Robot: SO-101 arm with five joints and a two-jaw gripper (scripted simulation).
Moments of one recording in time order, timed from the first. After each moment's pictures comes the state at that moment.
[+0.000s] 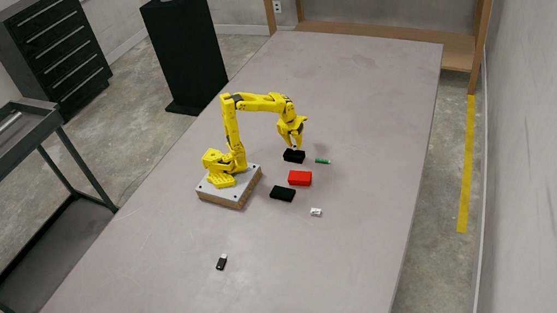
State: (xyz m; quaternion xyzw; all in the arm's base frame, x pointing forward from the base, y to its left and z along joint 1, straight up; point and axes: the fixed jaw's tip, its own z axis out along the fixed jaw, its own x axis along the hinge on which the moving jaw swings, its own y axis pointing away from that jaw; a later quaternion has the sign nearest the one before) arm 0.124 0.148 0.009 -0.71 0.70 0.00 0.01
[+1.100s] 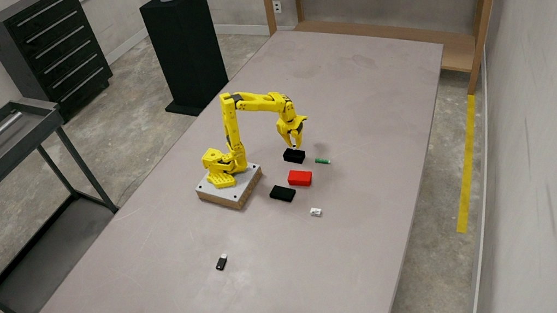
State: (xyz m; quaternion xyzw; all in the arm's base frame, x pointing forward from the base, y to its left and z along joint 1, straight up) arm 0.122 0.150 0.008 -0.71 0.70 0.00 0.01
